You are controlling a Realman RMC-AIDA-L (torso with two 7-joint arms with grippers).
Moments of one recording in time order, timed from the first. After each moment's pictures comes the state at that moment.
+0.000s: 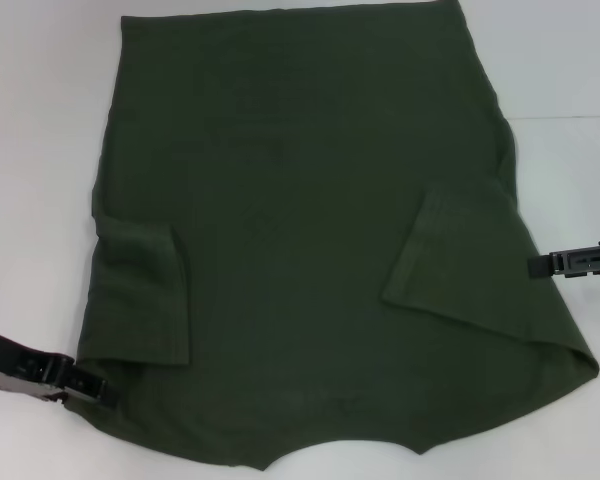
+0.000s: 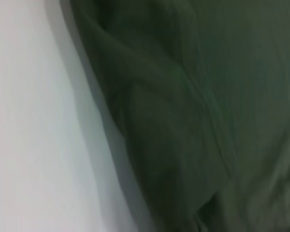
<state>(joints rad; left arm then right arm) -0.71 -1.92 0.68 0.59 2.65 1.59 -2.35 0.63 1.84 -0.63 -0.60 -2.31 -1.50 2.16</state>
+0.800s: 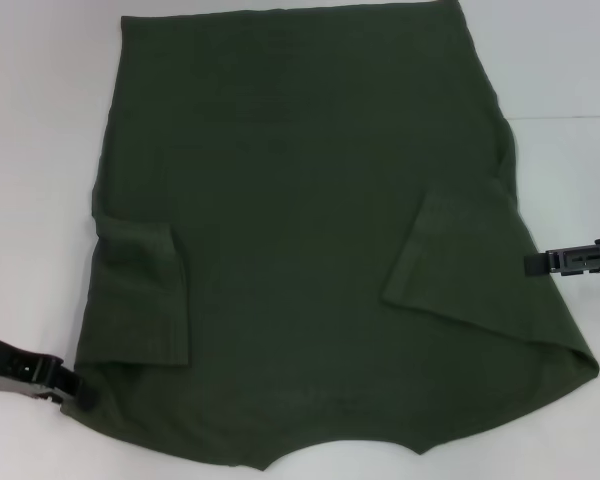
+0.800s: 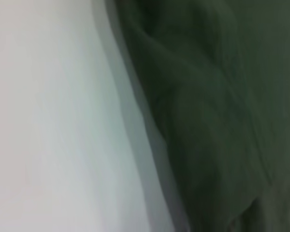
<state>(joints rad) -0.71 -1.91 0.68 0.57 2.69 1.52 -2.35 0.63 1.85 -0.63 -0.60 -2.31 -1.49 2.16</state>
